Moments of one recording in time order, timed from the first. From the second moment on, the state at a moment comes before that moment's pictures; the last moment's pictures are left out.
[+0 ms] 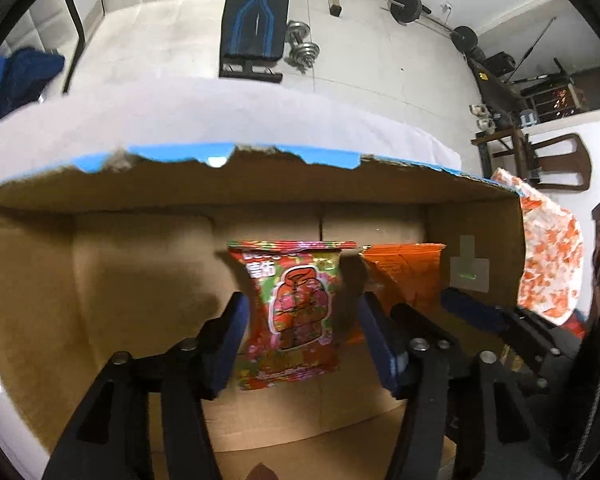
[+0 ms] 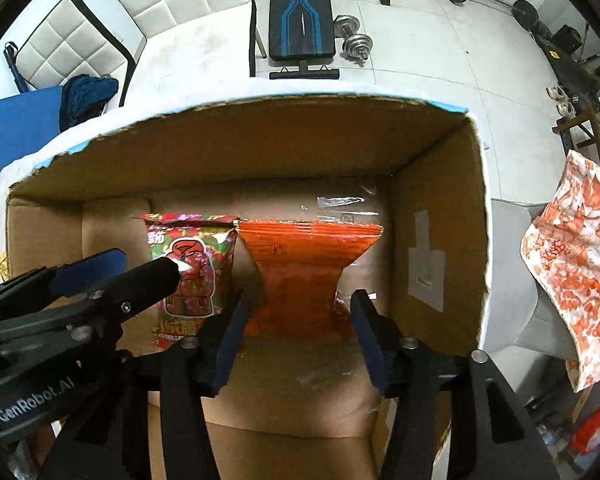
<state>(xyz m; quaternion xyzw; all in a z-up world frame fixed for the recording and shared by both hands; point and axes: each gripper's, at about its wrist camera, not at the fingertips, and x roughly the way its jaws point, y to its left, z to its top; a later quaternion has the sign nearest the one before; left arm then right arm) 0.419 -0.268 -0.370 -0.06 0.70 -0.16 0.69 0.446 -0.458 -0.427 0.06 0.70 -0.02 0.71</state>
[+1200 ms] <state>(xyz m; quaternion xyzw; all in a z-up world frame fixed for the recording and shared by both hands) 0.234 -0.197 -0.204 0.00 0.56 -0.12 0.82 0.220 -0.412 -0.232 0.05 0.57 -0.09 0.81</state>
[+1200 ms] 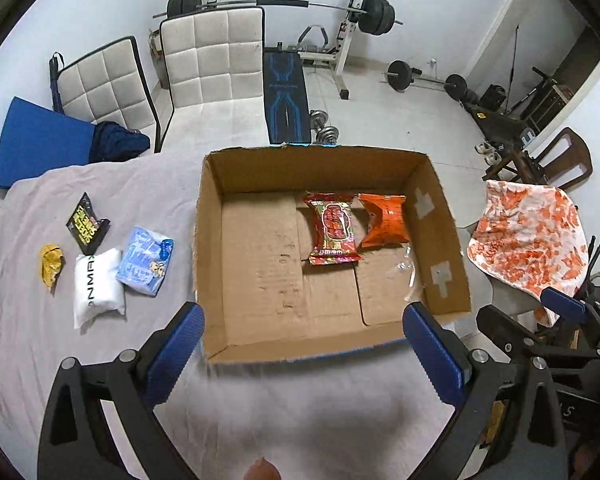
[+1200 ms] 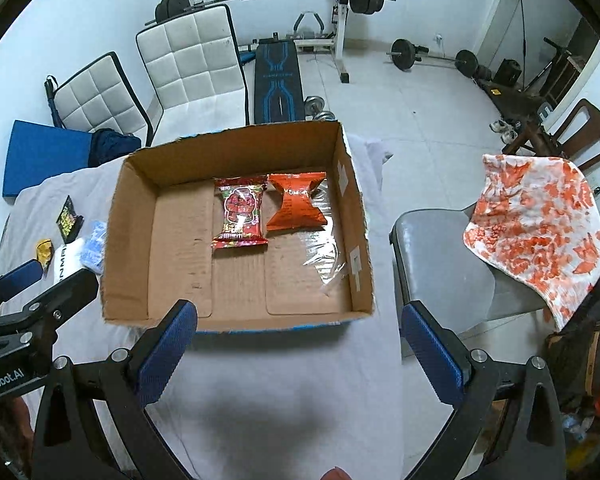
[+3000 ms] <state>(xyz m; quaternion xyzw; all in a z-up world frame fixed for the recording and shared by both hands) 0.319 0.165 -0.355 -0.09 0.68 0.09 0.72 0.449 -0.090 -0.494 0.16 0.77 -0.03 0.62</state>
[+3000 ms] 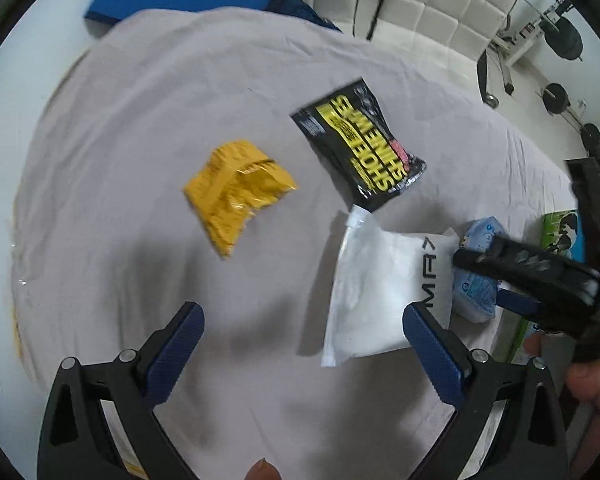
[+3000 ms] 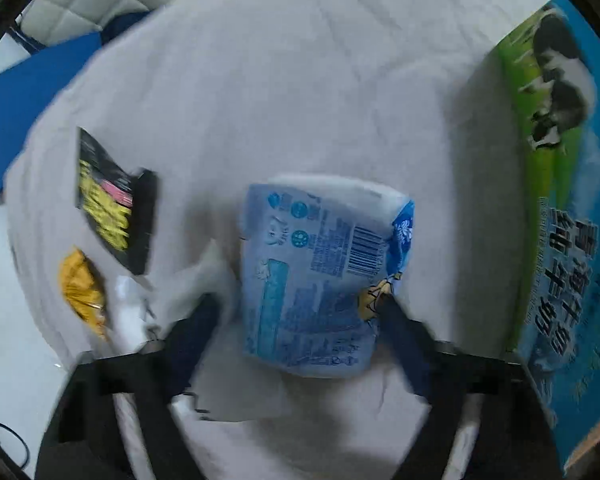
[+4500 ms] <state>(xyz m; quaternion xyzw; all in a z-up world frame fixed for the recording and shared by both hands) 0.365 0.141 -0.441 -0.02 0.75 0.01 0.66 0.410 -0.037 -0.532 0.09 0.78 -0.03 0.62</state>
